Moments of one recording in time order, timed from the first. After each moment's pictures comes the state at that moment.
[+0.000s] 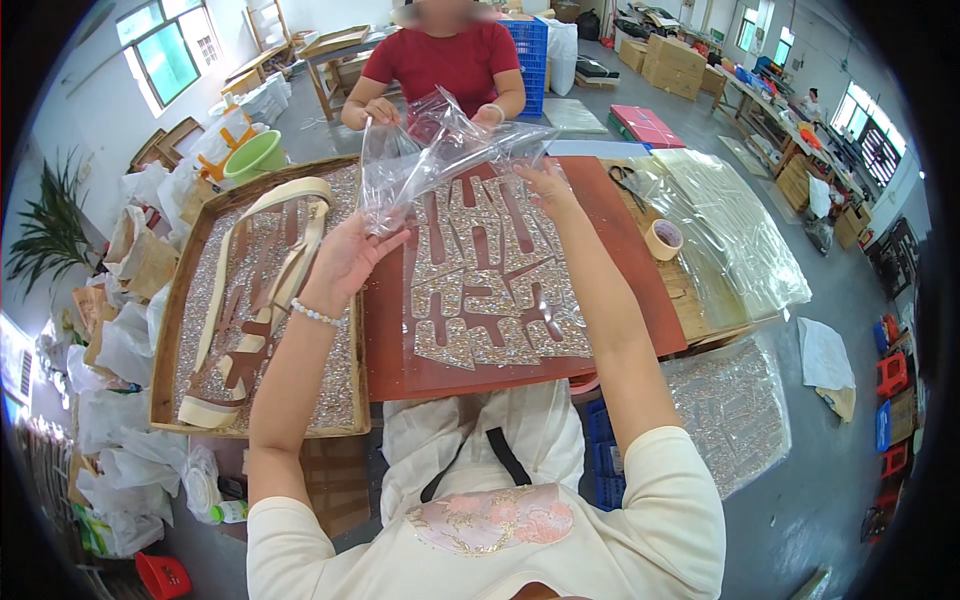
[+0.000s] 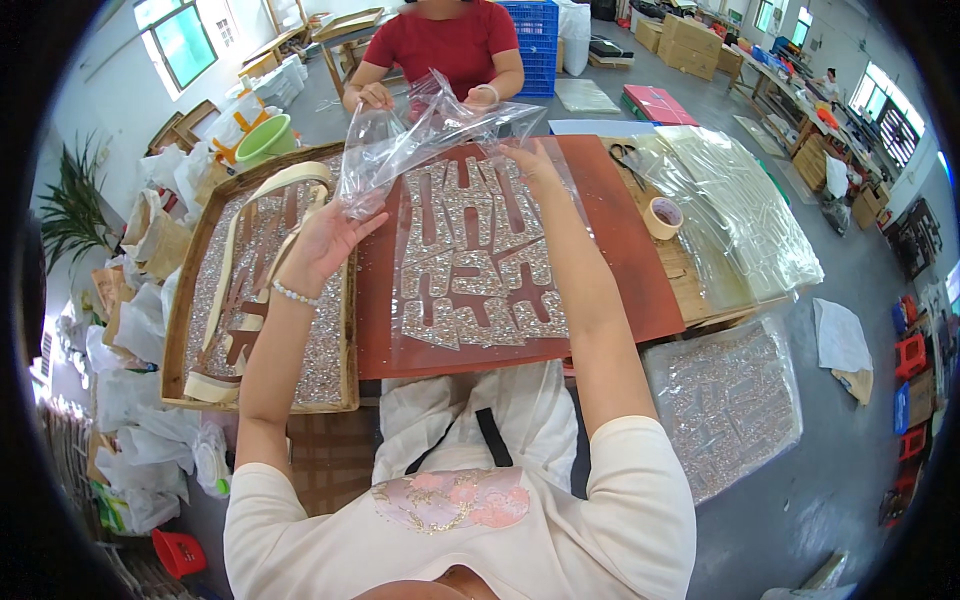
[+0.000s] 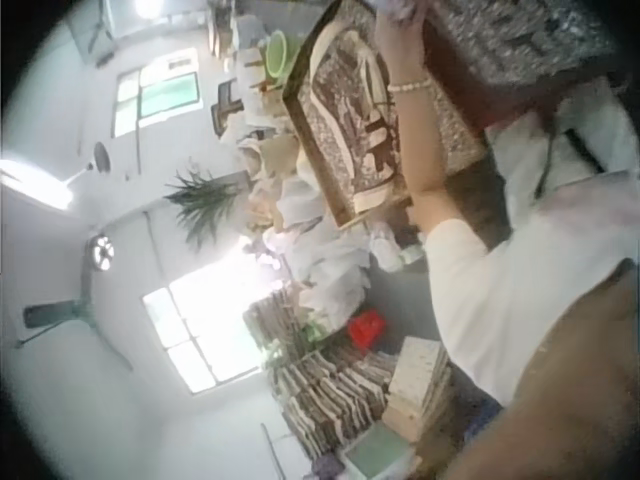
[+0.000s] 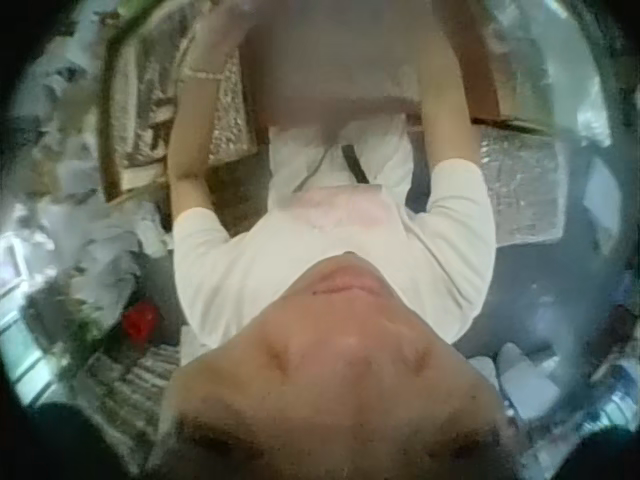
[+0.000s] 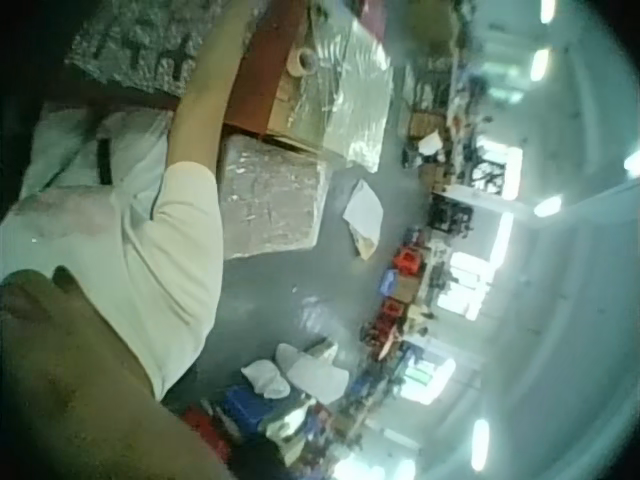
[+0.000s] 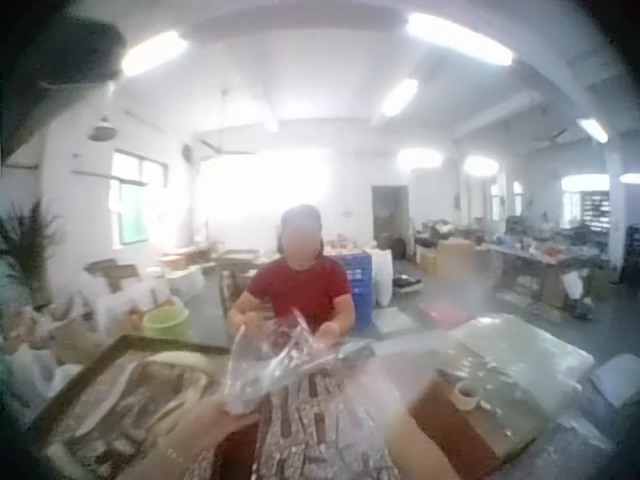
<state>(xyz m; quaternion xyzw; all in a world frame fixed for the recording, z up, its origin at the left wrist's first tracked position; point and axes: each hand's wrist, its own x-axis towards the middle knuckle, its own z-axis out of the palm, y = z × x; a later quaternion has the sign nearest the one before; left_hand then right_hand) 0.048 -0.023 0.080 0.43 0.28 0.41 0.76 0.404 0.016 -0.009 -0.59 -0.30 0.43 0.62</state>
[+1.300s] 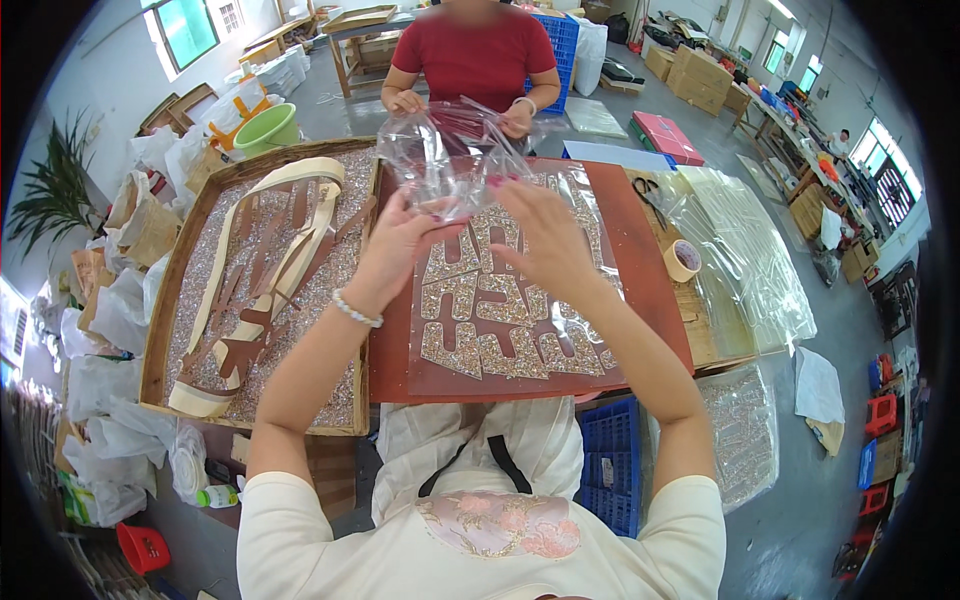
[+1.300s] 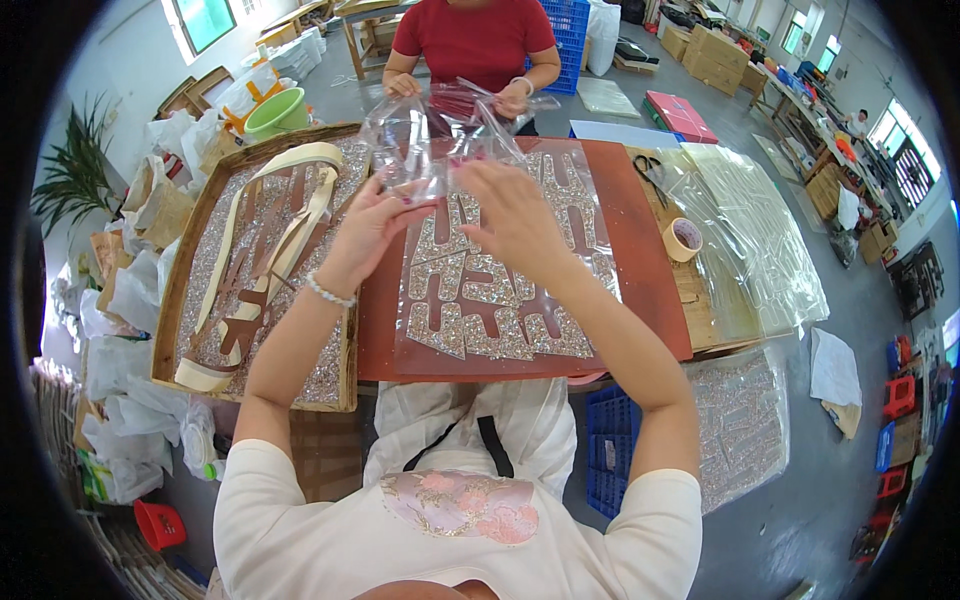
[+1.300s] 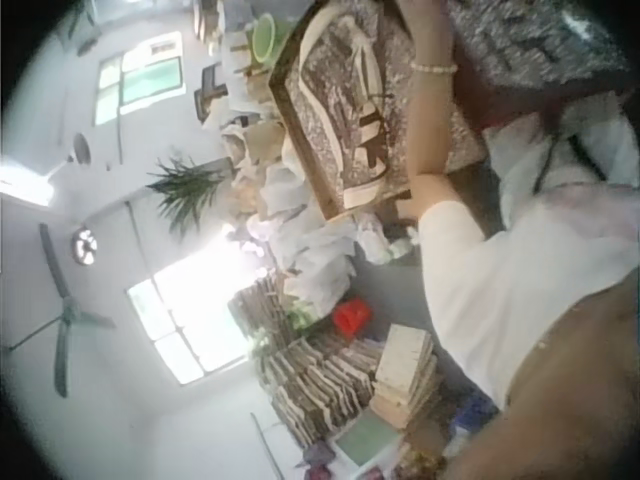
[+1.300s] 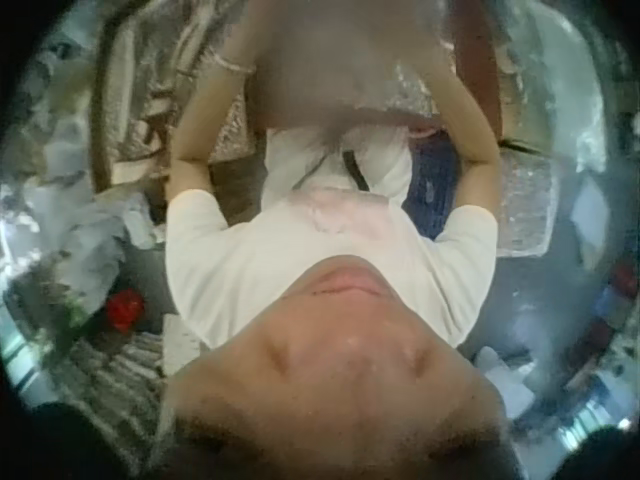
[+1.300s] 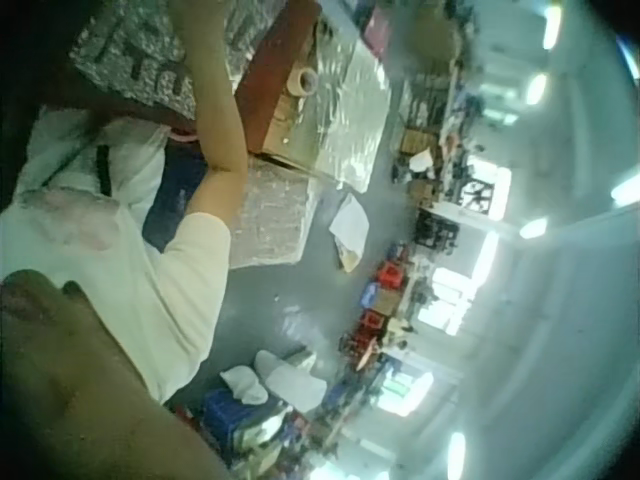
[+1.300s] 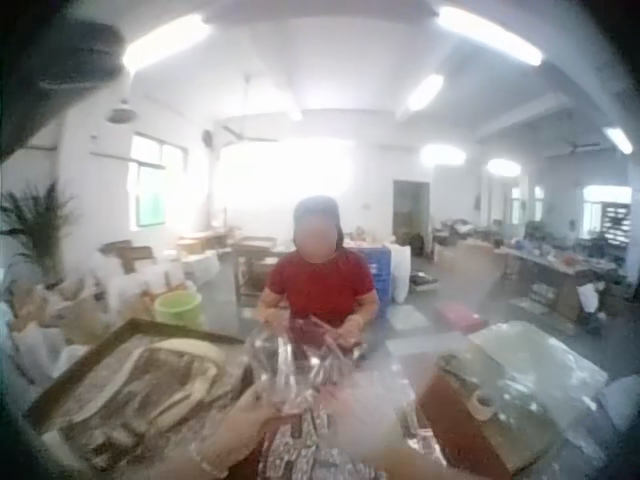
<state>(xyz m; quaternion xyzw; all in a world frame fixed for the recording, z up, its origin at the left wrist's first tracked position) 0.082 -0.018 0.062 0.50 0.22 0.44 0.71 0.293 -0.096 0.060 -0.44 -0.78 -0.18 0.40</state>
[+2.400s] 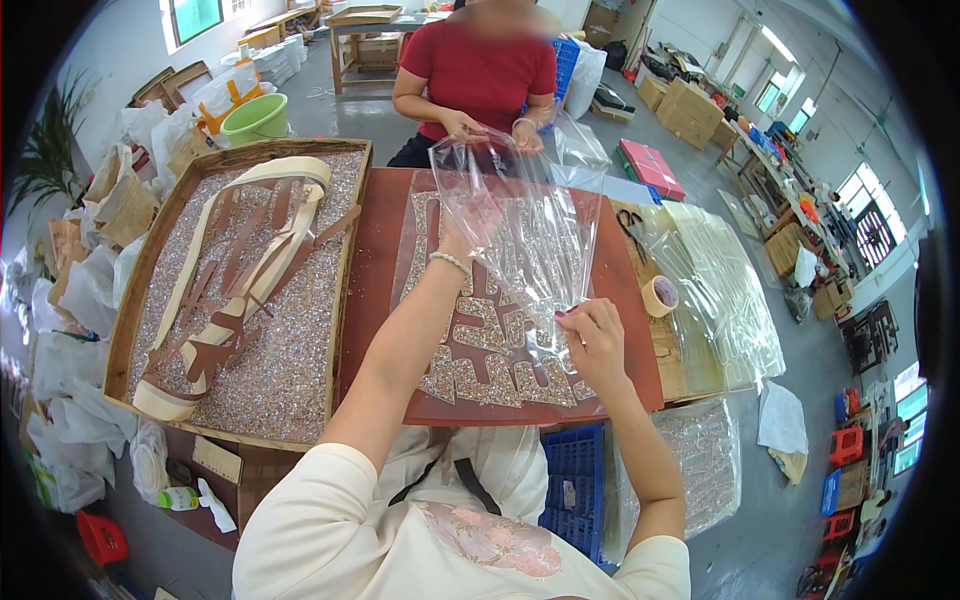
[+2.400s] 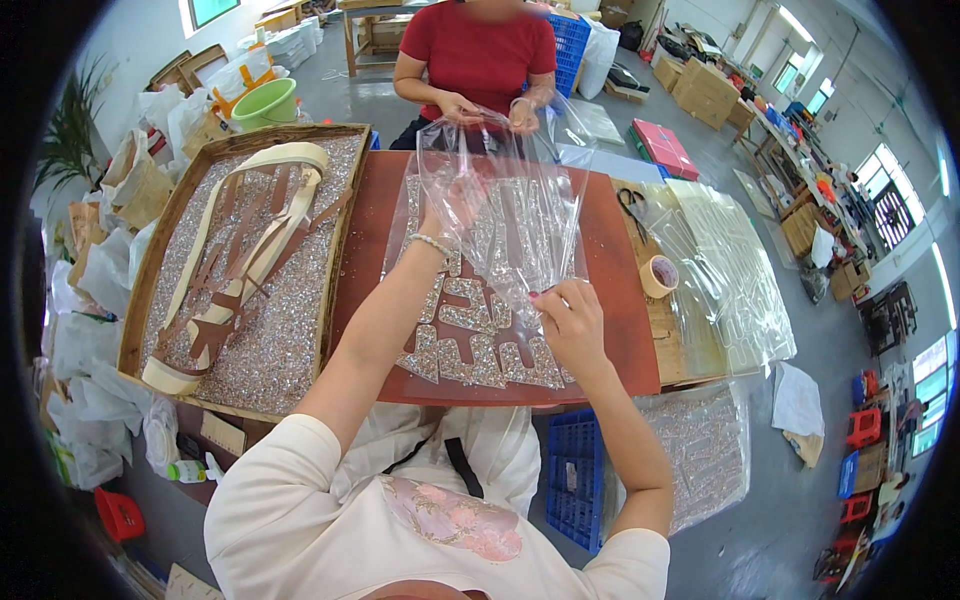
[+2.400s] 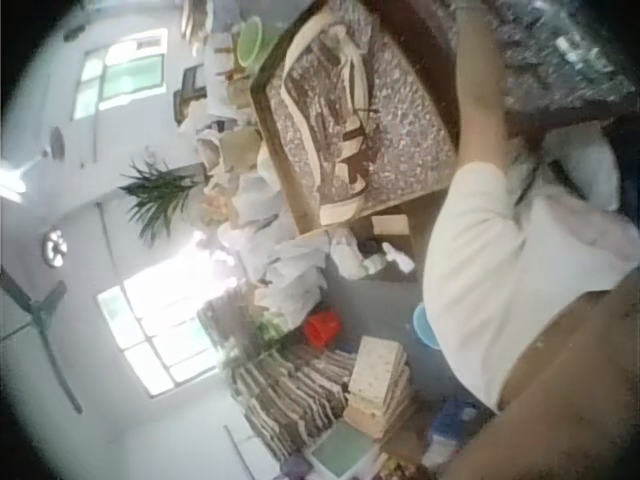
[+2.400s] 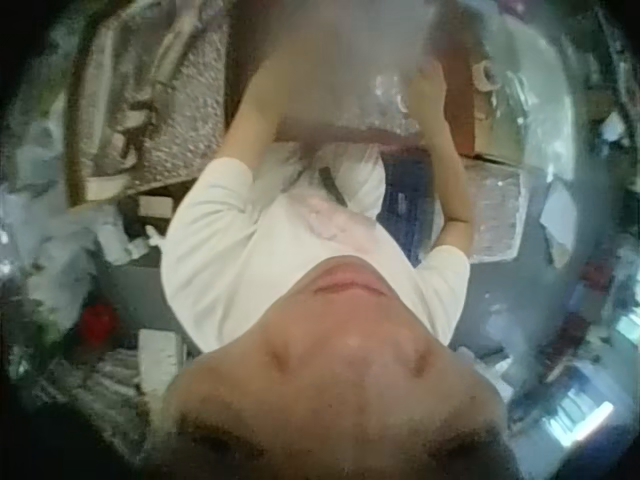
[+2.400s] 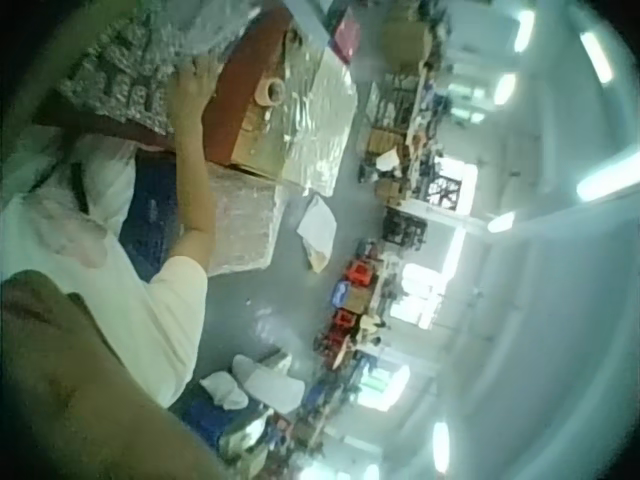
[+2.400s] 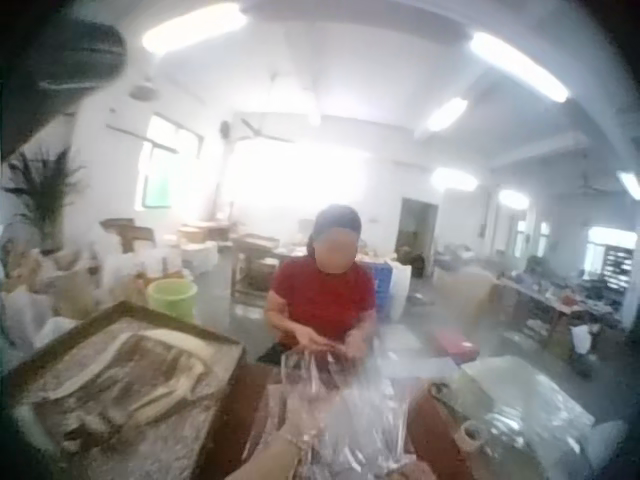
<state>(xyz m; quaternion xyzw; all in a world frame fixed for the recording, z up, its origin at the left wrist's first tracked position) 0.218 0.158 -0.092 -0.04 -0.02 0.44 0.90 0.335 -0.154 0.000 -0.50 -0.74 -0.16 0.41</state>
